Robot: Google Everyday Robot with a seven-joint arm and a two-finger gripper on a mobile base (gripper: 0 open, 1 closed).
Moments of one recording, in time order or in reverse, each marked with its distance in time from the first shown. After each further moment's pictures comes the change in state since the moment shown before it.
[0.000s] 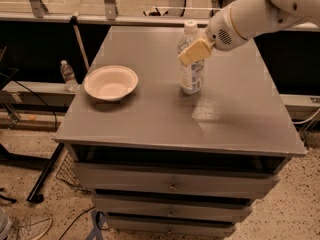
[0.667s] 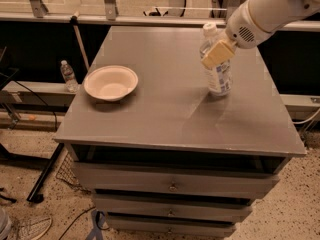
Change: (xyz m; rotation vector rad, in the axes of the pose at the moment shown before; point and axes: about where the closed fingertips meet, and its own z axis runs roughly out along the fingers) arm 0.038 -0.014 -0.039 0.051 0.188 -0.049
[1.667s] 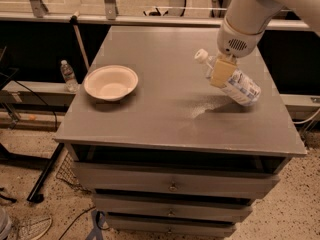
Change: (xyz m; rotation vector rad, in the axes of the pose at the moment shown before) arm 0.047 0.023 0.010 -0.079 0.408 -0.198
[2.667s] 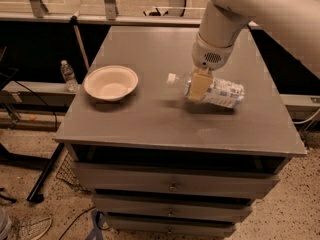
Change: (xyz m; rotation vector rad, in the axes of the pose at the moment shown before) arm -0.043 0.035 0.041 -0.152 -0.027 -0.166
